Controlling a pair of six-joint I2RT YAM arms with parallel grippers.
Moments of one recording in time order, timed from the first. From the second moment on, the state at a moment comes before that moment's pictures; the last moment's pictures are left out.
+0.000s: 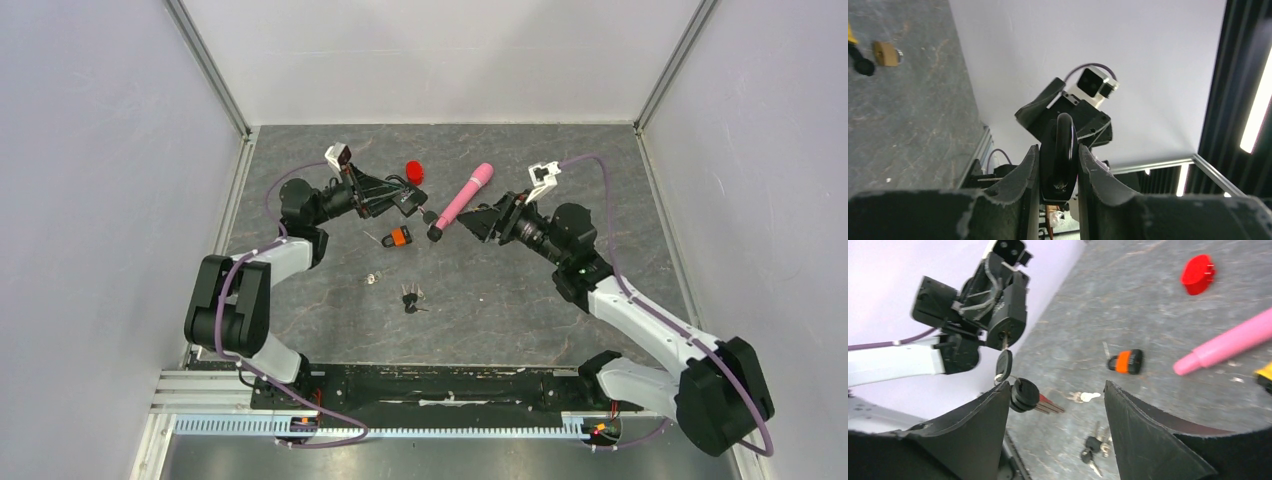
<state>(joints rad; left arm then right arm) -0.17 1.56 0.73 1.03 0.96 -1.66 0.49 1.08 0.63 0.40 -0.34 0.66</state>
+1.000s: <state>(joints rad) -0.21 1.57 0.73 1.24 0.97 -1.81 0.65 1.23 0.67 0.73 -0.38 0.86</state>
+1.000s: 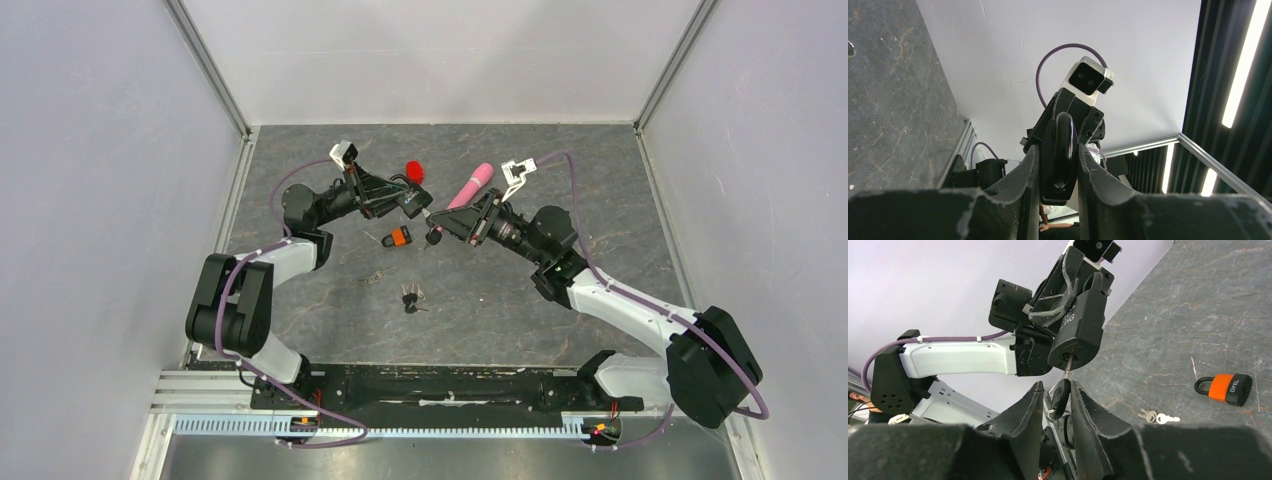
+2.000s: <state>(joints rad) -0.24 1.55 0.72 1.28 0.96 -1.78 0.65 1.14 0.75 0.41 -0.34 0.86</state>
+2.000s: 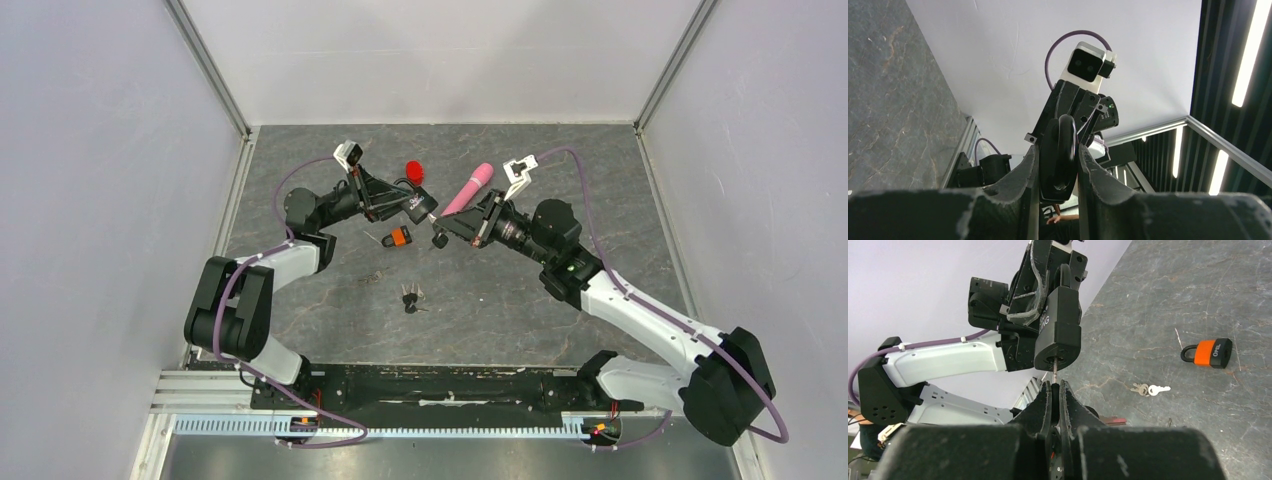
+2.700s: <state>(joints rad) -0.22 1.51 0.68 1.23 0.97 -1.69 0.72 1.10 0.74 0.34 -0.28 0.77</state>
